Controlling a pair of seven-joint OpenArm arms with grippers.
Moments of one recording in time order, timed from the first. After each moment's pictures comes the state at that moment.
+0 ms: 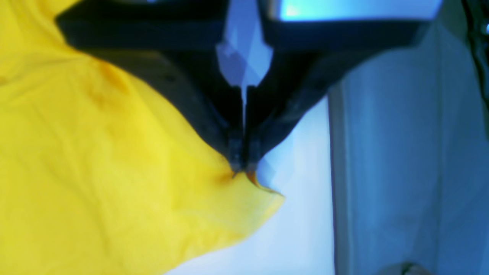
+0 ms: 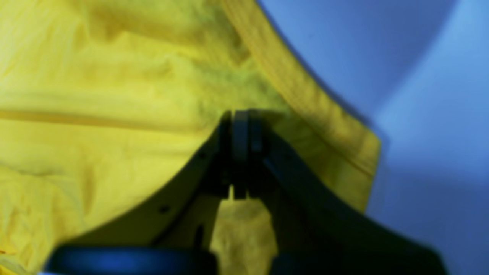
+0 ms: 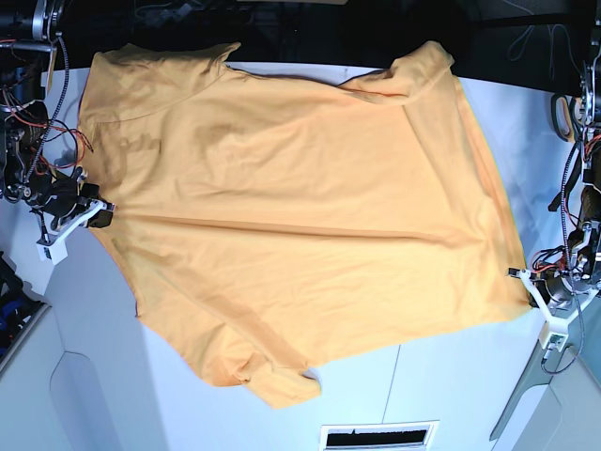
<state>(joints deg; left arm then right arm) -28.6 -33.4 9.3 43.7 -12.4 -16.3 24.4 12.0 22.1 6.5 49.9 29.3 27.9 -41.3</state>
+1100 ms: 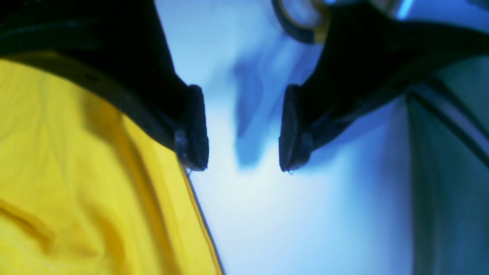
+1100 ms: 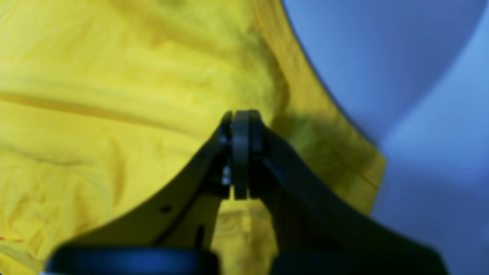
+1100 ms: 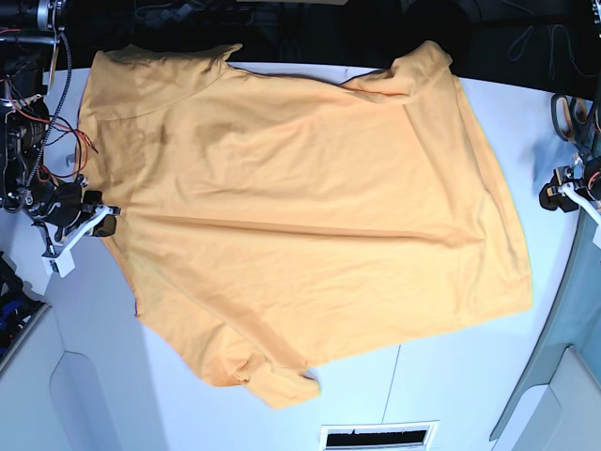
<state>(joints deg) -0.4 -37.6 -16.7 56.7 -43.5 -26.2 45.9 10.7 21.8 7.2 62.0 30.2 27.0 -46.6</state>
